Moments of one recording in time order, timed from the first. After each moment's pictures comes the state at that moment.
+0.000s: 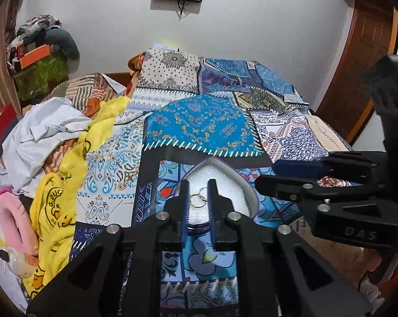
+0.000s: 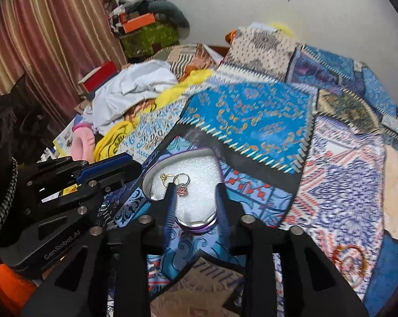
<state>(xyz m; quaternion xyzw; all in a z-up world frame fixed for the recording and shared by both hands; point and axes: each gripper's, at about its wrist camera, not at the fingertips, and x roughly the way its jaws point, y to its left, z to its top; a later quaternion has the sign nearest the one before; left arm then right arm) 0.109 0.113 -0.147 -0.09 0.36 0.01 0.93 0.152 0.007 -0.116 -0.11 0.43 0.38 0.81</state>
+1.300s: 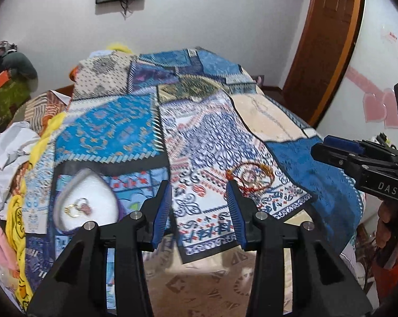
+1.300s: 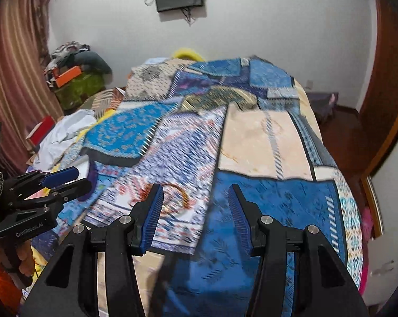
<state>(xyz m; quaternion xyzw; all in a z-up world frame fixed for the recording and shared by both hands) 0.139 -0.041 -0.135 -0.04 0.39 -0.09 0.92 0.148 -0.211 -0.093 -0.03 0.39 0.20 0.90</state>
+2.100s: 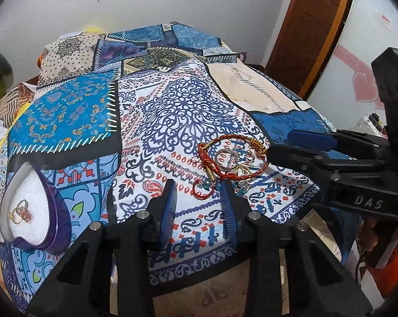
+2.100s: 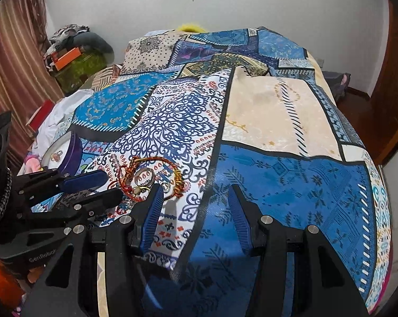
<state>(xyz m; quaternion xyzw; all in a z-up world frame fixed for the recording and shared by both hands) 0.174 -0.077 -0.185 -0.03 0.43 -0.14 0.89 0.176 -0.203 -0.142 -0.03 0.44 0.23 0.87</state>
